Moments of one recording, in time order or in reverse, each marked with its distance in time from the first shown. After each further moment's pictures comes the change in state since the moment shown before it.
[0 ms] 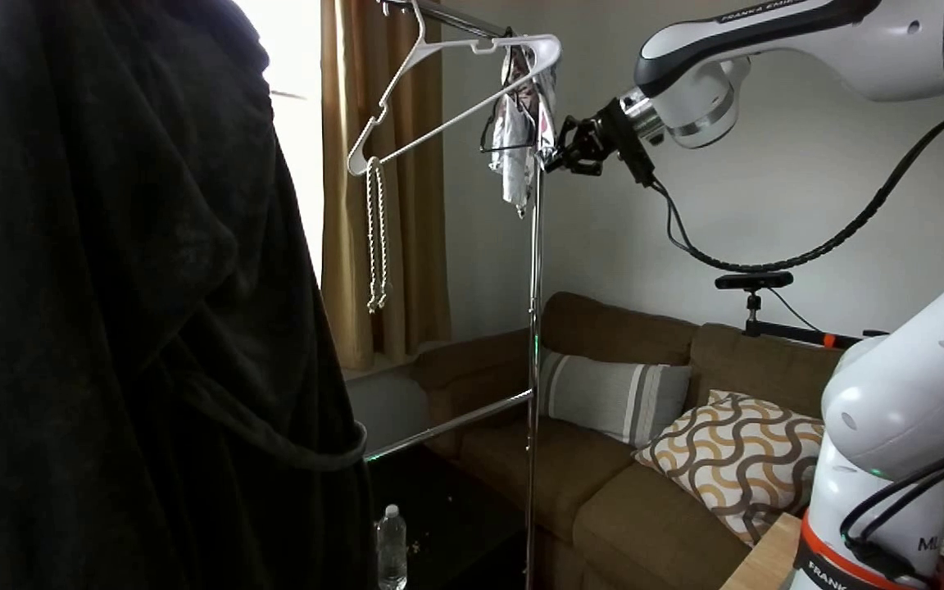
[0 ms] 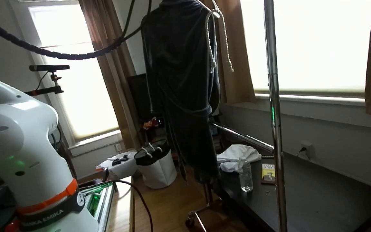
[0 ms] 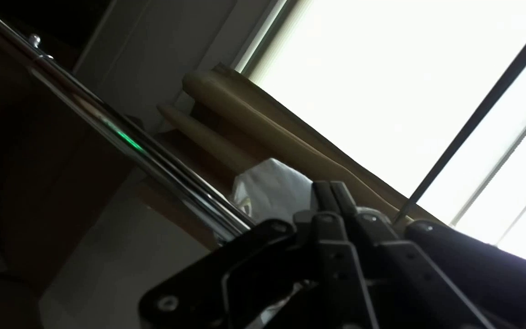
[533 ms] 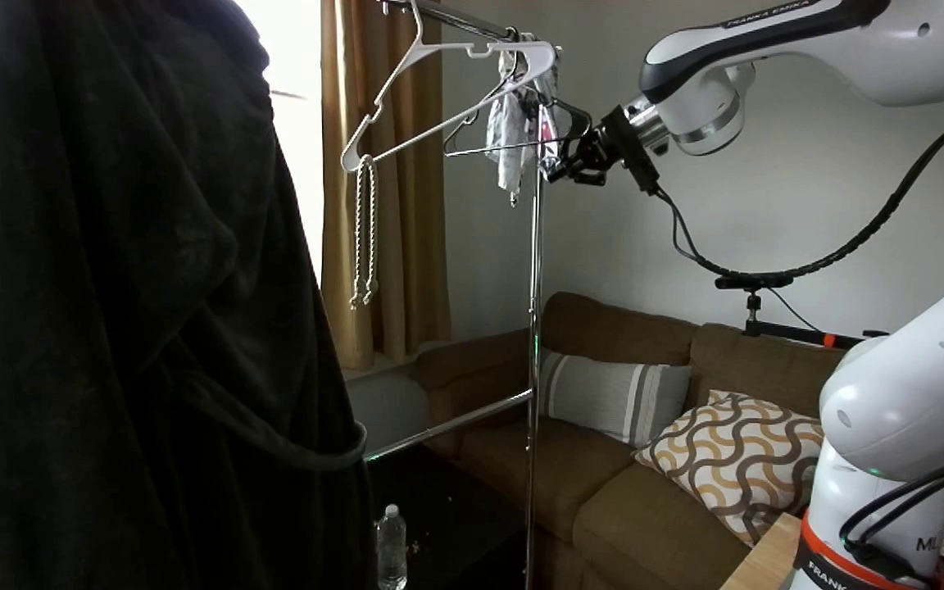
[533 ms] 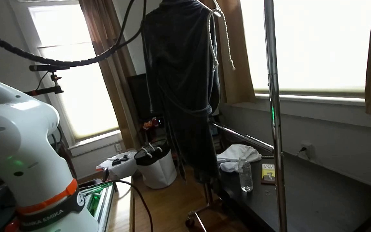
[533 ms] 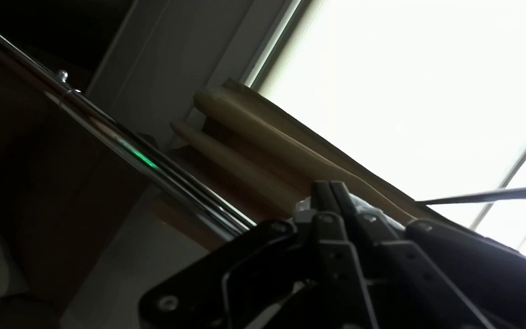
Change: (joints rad) arm -0.032 -0.029 0.019 -0.051 0.035 -0.018 0.008
